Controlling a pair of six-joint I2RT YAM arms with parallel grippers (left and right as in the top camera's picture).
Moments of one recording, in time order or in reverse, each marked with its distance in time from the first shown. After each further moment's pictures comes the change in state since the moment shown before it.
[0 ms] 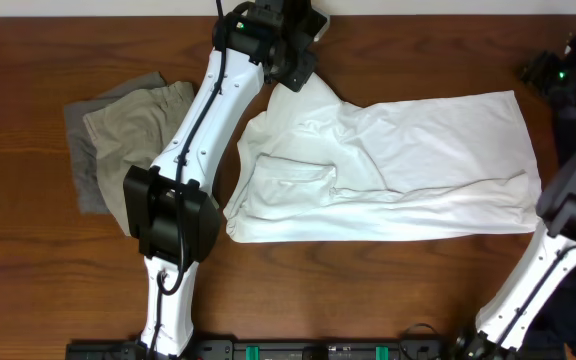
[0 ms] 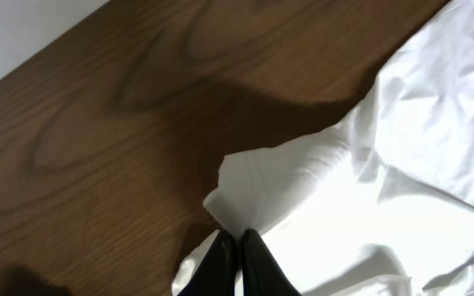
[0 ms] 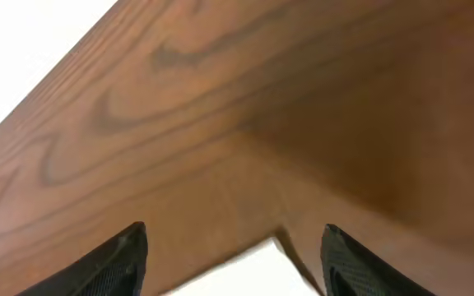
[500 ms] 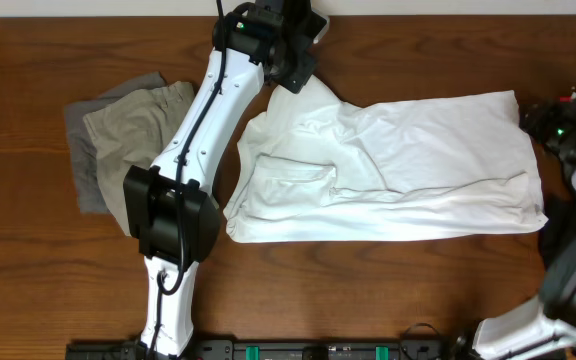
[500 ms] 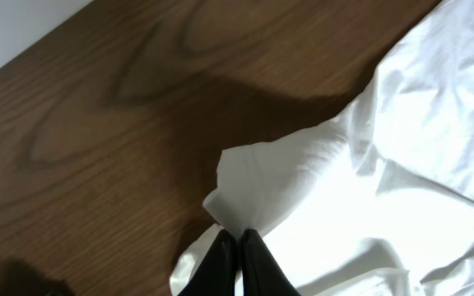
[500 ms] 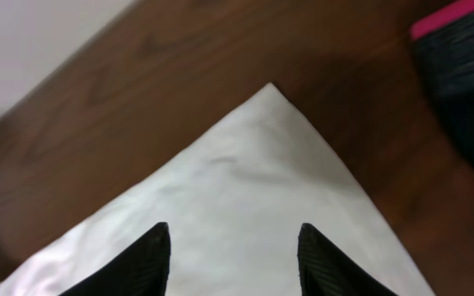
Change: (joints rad) left arm 0.000 0.000 0.000 -0.017 0.000 0.000; right arm -0.044 -0.602 -0.877 0.435 0.007 -0.014
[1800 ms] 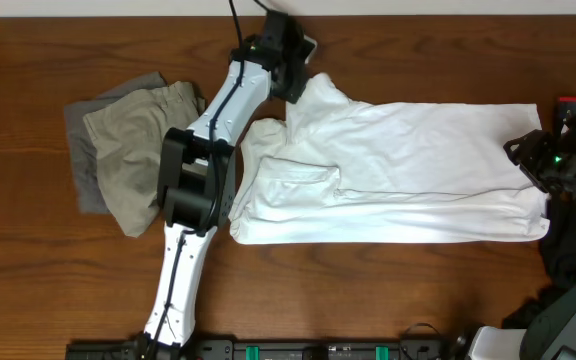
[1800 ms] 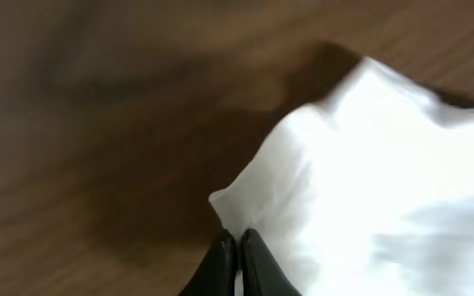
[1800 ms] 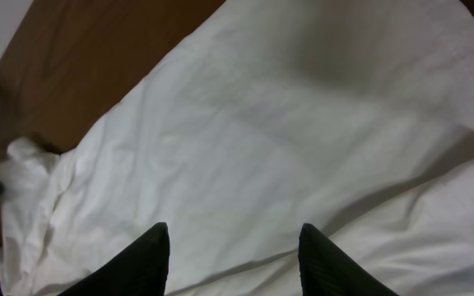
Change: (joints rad) left arm 0.053 0.291 -0.036 0.315 0.000 -0.030; right arm 0.000 -0.319 -0.106 -0.459 -0.007 0.046
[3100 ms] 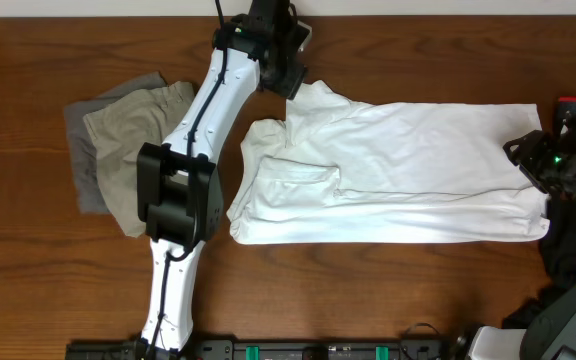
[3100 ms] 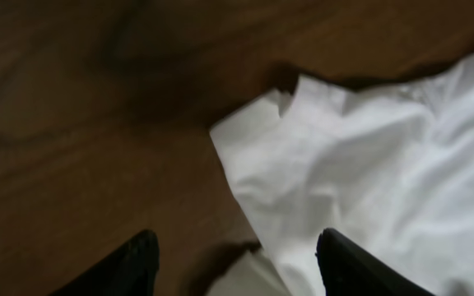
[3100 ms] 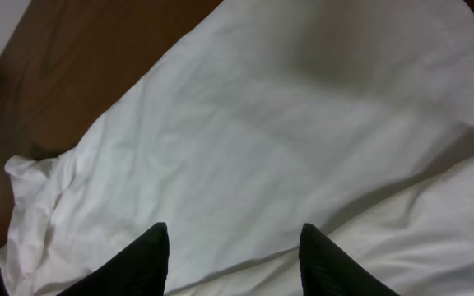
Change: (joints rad) left arm 0.003 -0.151 0.005 -0.212 0.008 -0.016; right arm 0.000 0.000 0.000 -0.004 0.000 0.000
